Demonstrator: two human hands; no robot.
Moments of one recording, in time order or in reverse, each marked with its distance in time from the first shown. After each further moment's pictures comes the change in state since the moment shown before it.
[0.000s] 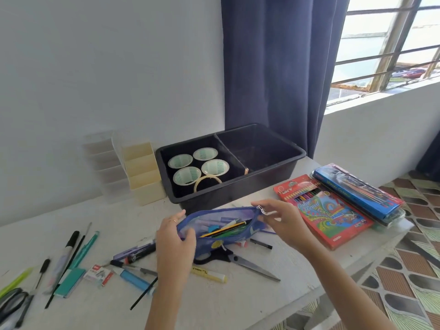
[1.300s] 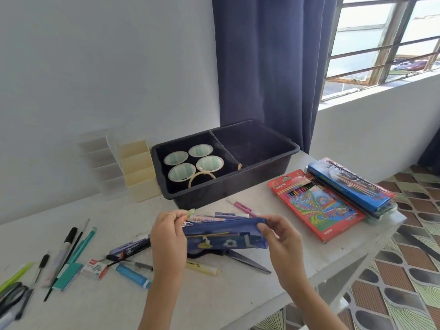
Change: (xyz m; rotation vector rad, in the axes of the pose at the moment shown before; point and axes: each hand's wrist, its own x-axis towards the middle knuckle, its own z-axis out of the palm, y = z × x) left_hand -0.007 0.007 0.005 0.144 0.164 0.281; right_hand -0.066 -0.018 0.031 0.547 0.409 0.134
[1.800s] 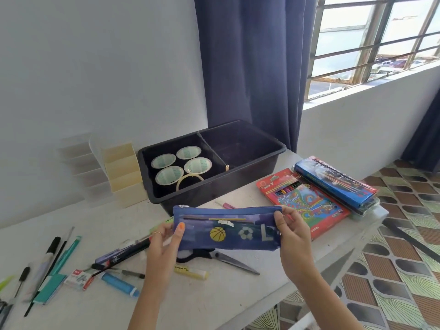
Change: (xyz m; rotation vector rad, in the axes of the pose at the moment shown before) left_hand -0.015 -0.014 0.013 -0.532 -0.277 -0.416; right_hand 0.017 -0.016 -0.030 0.258 0.138 0.243
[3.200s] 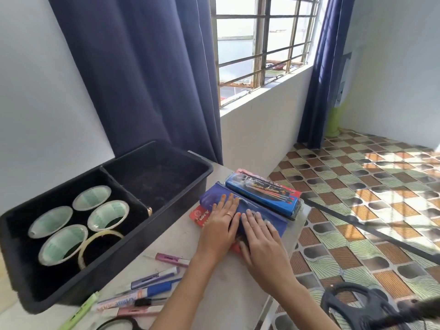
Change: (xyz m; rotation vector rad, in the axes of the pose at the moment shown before) left_hand 0.080 -0.002 0.260 0.569 -0.744 0.847; right_hand 0.063 0.008 -0.065 -1.752 0.189 -0.422
